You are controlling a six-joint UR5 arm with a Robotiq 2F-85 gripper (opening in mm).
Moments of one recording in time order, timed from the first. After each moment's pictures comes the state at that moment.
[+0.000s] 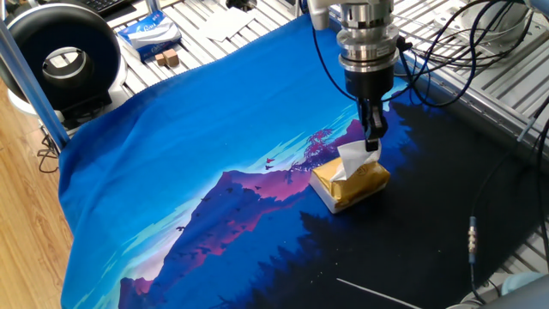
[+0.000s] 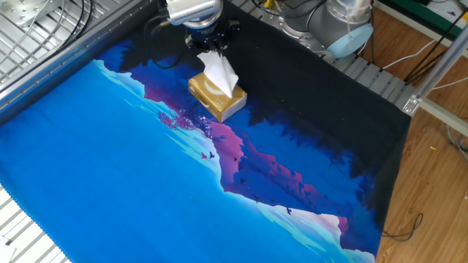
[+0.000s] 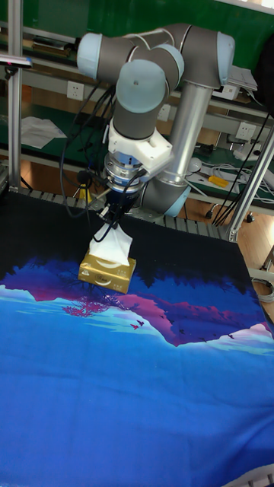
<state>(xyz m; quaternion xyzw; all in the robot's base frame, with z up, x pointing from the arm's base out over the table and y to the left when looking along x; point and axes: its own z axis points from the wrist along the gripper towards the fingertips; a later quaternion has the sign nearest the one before) 0.347 -0.033 0.150 0.43 -0.89 -0.08 0.15</state>
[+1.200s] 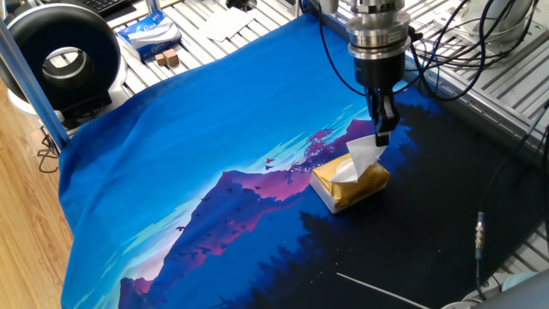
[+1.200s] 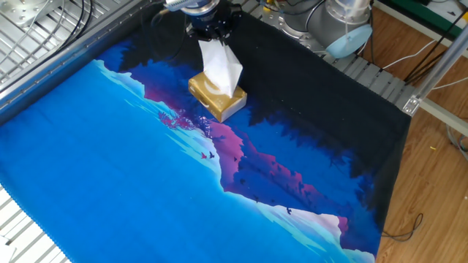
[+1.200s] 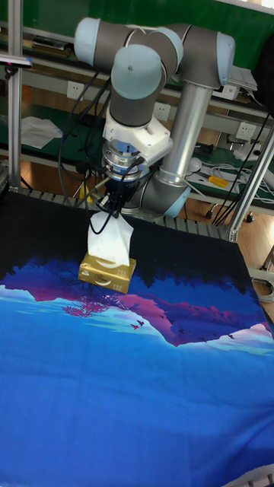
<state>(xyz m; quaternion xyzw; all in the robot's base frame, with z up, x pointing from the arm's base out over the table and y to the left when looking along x) 0.332 -0.033 0.174 0.42 -0.88 -0.11 0.16</state>
